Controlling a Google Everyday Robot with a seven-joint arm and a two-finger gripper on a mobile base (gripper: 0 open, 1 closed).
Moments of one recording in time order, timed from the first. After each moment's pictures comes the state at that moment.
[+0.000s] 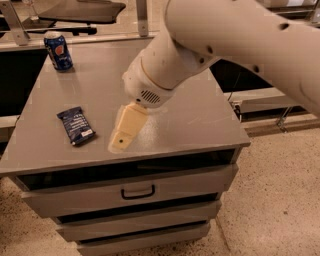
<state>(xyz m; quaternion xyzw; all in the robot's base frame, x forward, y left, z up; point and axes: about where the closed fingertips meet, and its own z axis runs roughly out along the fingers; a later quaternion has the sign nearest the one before) 0.492 0.080 0.918 -0.67 0.66 0.14 0.30</state>
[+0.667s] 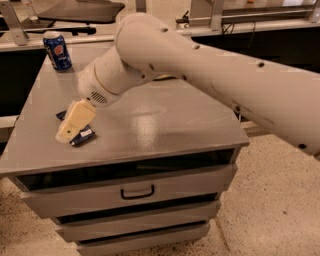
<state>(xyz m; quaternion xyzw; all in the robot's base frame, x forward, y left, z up) 0.540 0.200 0.898 -0.65 0.62 0.22 0.38</state>
